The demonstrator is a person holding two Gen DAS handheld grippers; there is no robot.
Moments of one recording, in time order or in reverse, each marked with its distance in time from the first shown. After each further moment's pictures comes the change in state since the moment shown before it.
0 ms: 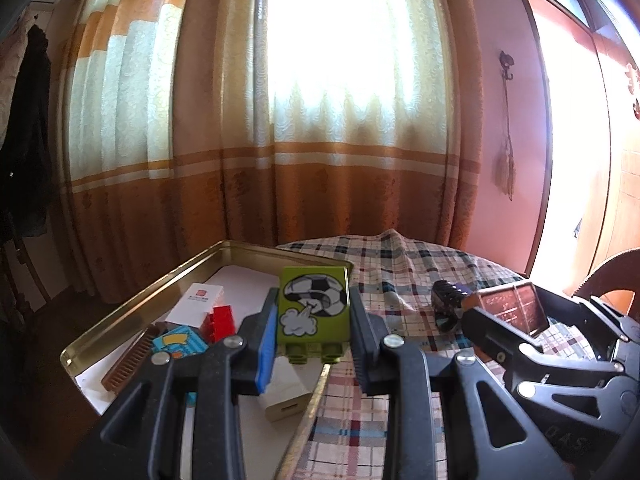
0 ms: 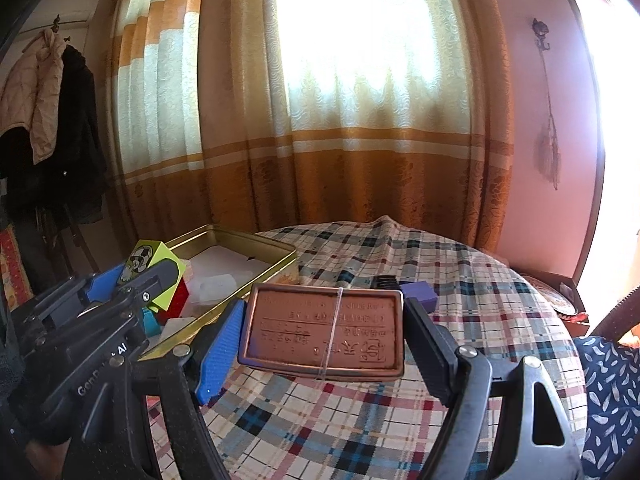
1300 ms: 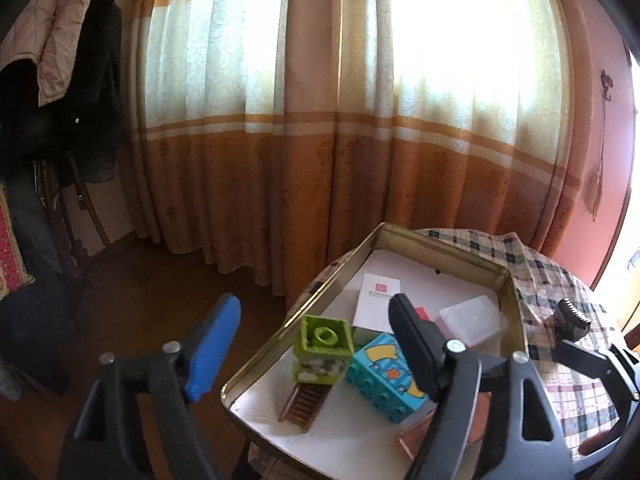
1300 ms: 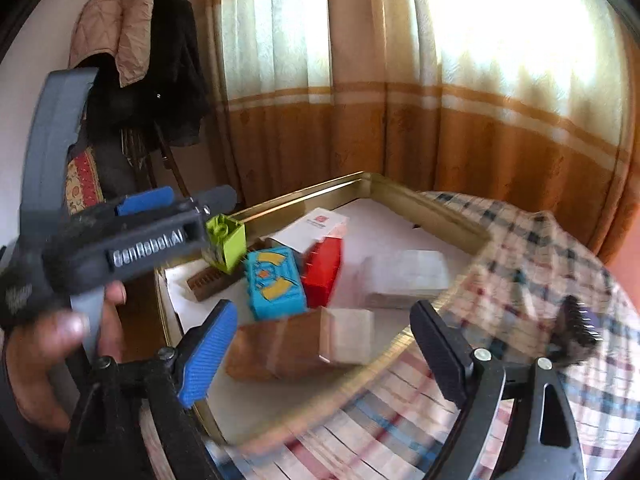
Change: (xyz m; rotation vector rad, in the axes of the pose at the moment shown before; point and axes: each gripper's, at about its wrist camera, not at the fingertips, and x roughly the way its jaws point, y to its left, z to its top) left arm 0.019 0.138 0.017 -0.148 0.143 0.242; right arm 0.045 0.105 0.006 -0.214 0.197 0.318
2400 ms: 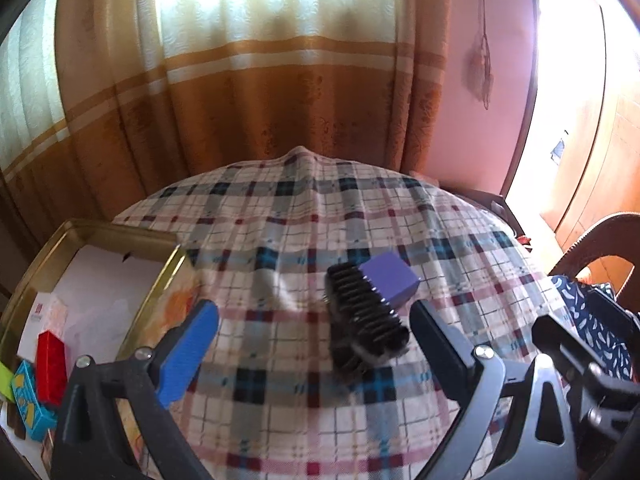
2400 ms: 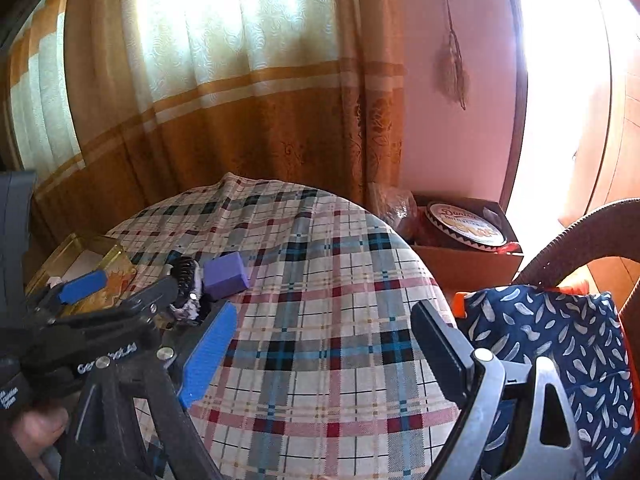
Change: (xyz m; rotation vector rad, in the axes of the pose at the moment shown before) left arm 0.060 -0.297 -0.027 0.322 0.236 -0.315; right arm -0.090 -0.237 -0.066 0.482 0.025 -0.549
